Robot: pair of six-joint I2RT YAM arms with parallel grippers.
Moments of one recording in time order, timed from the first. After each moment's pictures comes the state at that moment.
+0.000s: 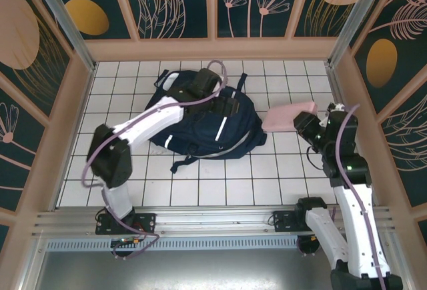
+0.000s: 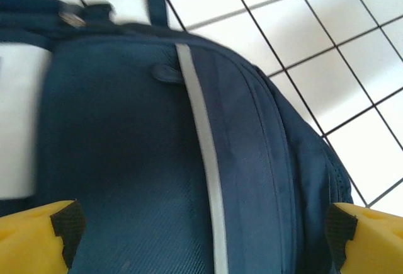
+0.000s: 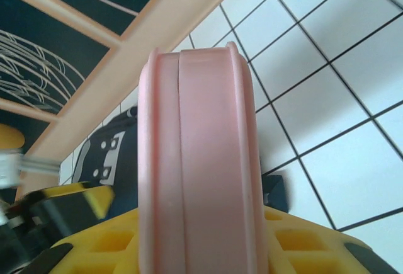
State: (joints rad) left arm -0.70 1.87 1.58 -0.52 0.08 -0.35; right arm 0.08 0.66 0.90 -0.74 -0.12 0.76
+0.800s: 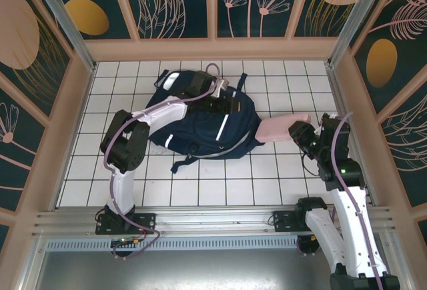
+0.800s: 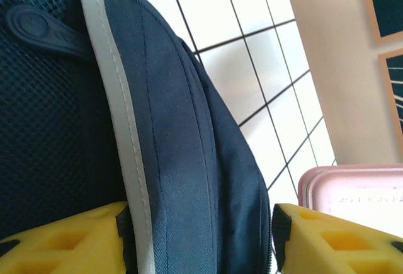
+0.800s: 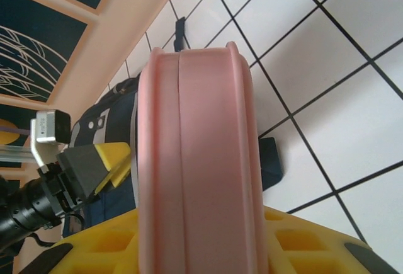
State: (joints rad) left arm -0.60 2.03 1.50 -0.20 0.59 -0.60; right arm 0.08 0.62 0.77 -0.71 -0.19 0.85
